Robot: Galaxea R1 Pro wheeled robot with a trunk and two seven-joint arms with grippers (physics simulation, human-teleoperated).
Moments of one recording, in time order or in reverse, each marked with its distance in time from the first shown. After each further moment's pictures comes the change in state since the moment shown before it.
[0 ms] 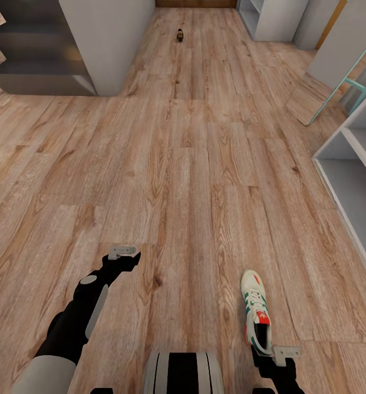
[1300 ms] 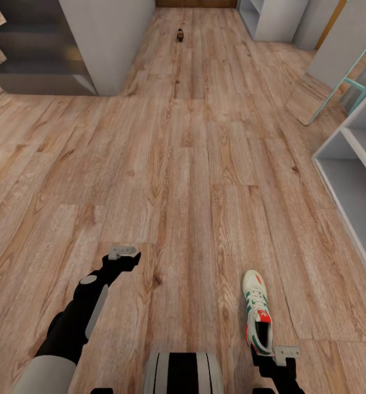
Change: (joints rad) left arm 0.000 0.000 0.000 0.000 0.001 0.001 0.000; right arm 0.000 0.000 -0.002 -0.002 -0.004 -0.001 -0.001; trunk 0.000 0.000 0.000
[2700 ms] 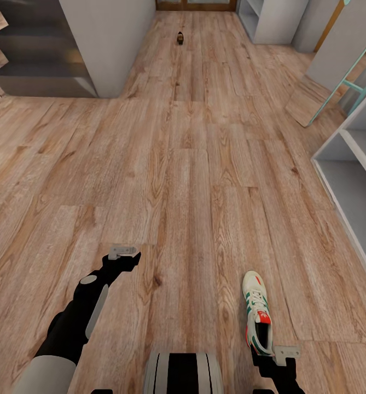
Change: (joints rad) left arm 0.000 0.000 0.000 0.000 0.000 0.001 0.000; right arm 0.000 0.000 0.000 0.000 0.000 0.000 0.001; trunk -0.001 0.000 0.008
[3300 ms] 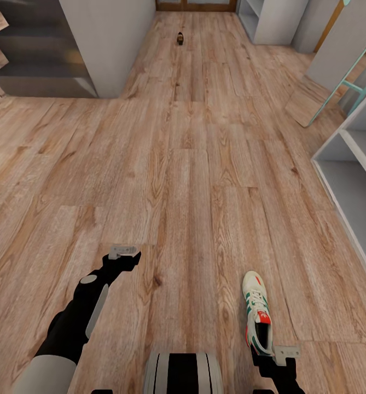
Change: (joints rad) left arm -0.002 0.000 -0.001 0.000 0.000 0.001 0.000; right arm 0.000 0.000 0.000 0.000 0.000 0.000 0.000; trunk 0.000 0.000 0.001
